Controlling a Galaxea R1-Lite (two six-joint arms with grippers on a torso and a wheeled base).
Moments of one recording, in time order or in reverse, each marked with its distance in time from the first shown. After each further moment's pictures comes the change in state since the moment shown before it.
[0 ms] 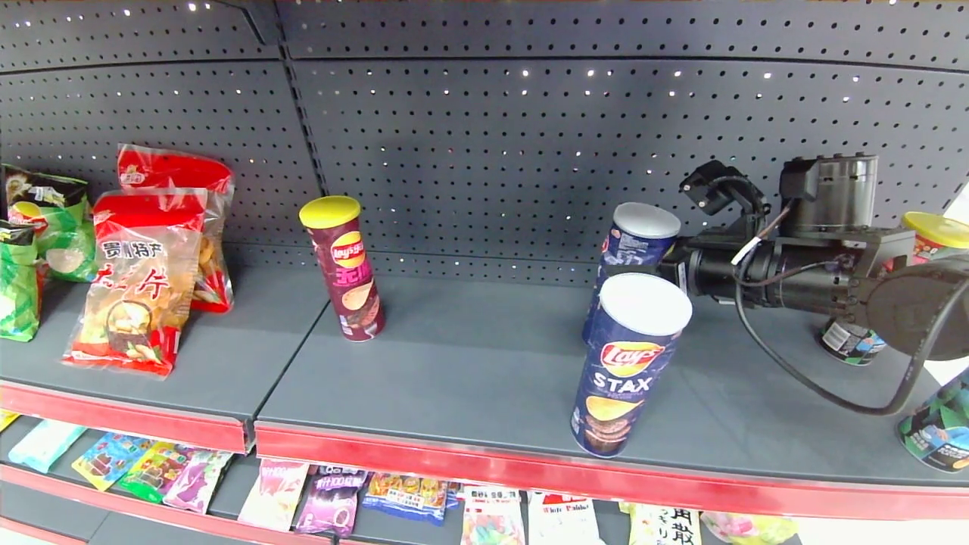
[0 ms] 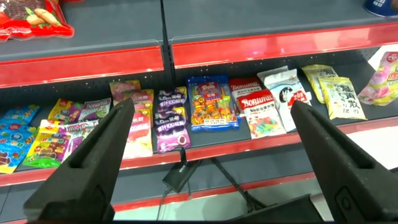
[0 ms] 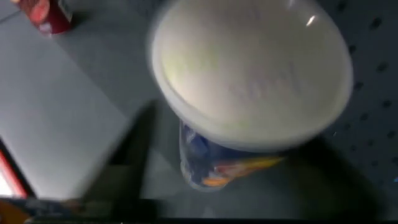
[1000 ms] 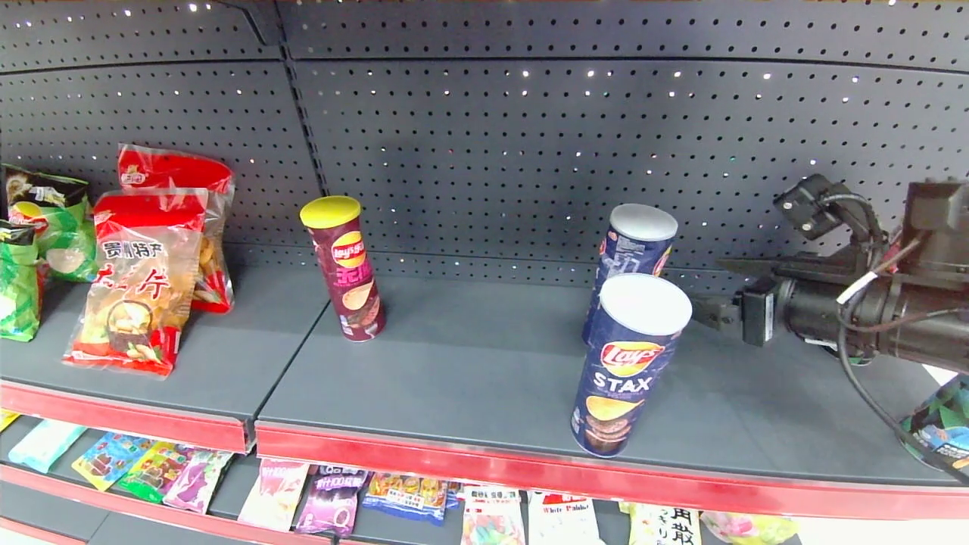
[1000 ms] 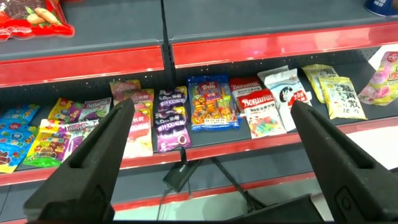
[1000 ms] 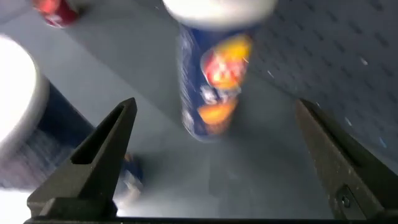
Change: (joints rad) left arm 0.000 0.001 0.000 0.000 0.000 0.000; right arm -0.074 -0.253 0.264 -0.007 -0.012 0.024
